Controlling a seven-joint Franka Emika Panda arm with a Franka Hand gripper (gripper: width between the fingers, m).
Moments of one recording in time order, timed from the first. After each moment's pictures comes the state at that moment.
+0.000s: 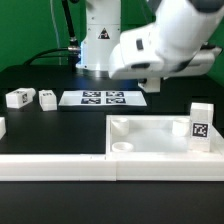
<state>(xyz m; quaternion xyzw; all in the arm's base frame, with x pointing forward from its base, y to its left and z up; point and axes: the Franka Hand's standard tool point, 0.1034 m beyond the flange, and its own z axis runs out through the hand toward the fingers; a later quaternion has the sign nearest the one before) 0.438 0.078 0.066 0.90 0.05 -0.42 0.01</state>
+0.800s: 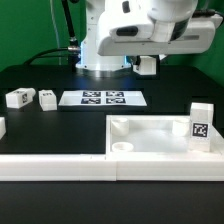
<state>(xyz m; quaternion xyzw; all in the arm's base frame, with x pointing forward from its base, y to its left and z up) 0.507 0.048 0.125 0.94 0.02 -0.35 -0.01</state>
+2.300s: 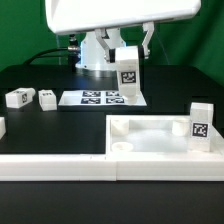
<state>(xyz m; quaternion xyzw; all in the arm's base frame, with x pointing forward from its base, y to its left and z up) 0.652 -0.007 0.153 0.99 -0.07 0.14 -0.05</state>
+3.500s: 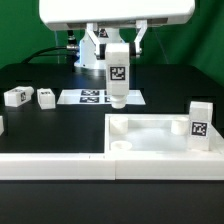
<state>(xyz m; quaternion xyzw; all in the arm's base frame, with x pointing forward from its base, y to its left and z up) 0.658 -0.014 0.155 0.98 -0.06 0.20 -0.03</state>
